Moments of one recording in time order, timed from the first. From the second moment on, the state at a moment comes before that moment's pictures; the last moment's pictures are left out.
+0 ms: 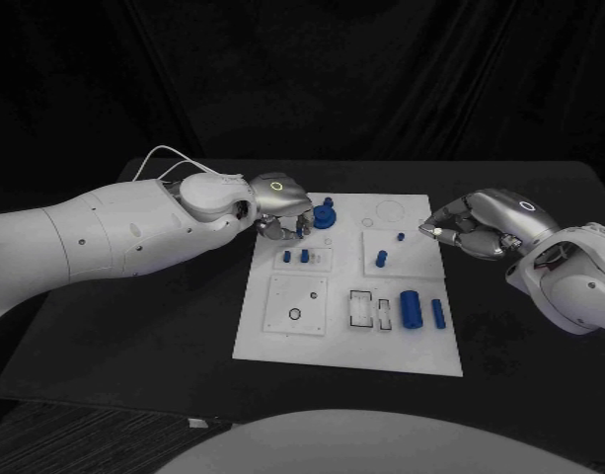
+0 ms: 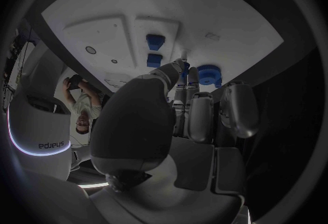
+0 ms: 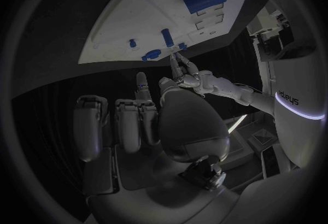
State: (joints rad) left arm 1.29 -0.63 -0.21 1.21 -1.87 -0.25 0.25; left_hand 1.45 -0.16 0.43 0.09 0.12 1.04 0.01 0.14 0.30 1.16 -0.03 0.15 0.23 1.46 -0.08 1.34 1.19 0.08 1.43 0.03 1.18 1.31; right arm 1.24 -1.05 -0.21 1.67 -1.52 -0.55 -0.05; right_hand 1.21 0.09 -0.03 0.29 0.39 1.01 0.09 0.09 0.21 1.47 0.01 1.57 1.31 1.47 -0.07 1.54 1.31 0.02 1.46 0.04 1.49 1.31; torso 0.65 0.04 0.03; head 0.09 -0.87
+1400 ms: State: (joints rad) left arm 1.27 -0.60 -0.21 1.18 -1.87 -0.21 0.23; left_hand 1.45 -0.16 0.43 0.09 0.12 1.04 0.01 0.14 0.30 1.16 -0.03 0.15 0.23 1.46 -0.08 1.33 1.19 0.08 1.43 0.03 1.18 1.31; right arm 1.24 -1.06 -0.21 1.68 -1.52 -0.55 -0.05; right_hand 1.21 0.09 -0.03 0.29 0.39 1.01 0.09 0.09 0.21 1.47 0.01 1.57 1.31 1.47 -0.07 1.54 1.31 0.02 1.46 0.04 1.49 1.31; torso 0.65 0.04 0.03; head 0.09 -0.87
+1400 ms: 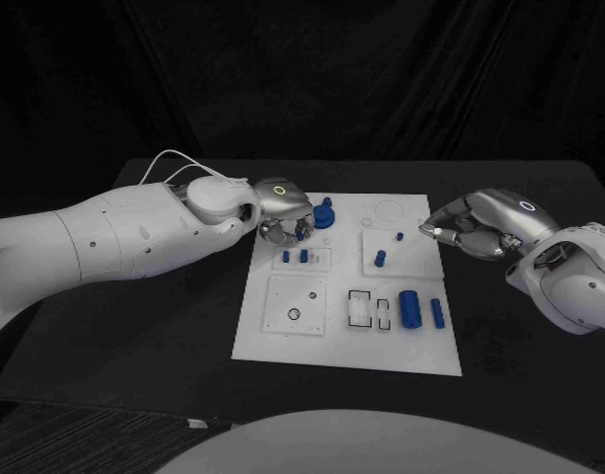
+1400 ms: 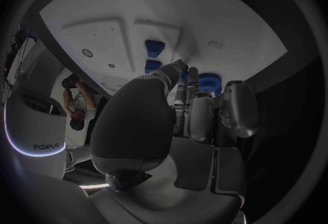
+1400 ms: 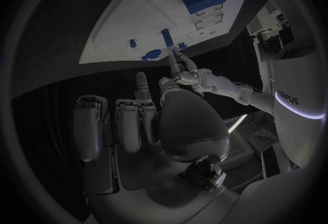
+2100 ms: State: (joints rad) left arm 1.27 -0.61 -0.21 1.18 -1.87 -0.21 0.22; left_hand 1.45 -0.20 0.43 0.11 0.09 0.89 -0.05 0.07 0.26 1.06 0.00 0.09 0.21 1.44 -0.07 1.29 1.13 0.08 1.41 0.04 1.13 1.31; right arm 1.24 -1.06 -0.21 1.68 -1.52 -0.55 -0.05; right_hand 1.21 0.09 -0.03 0.29 0.39 1.01 0.09 0.09 0.21 1.47 0.01 1.57 1.31 1.47 -0.07 1.54 1.31 0.02 1.46 0.04 1.49 1.31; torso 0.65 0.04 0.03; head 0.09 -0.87
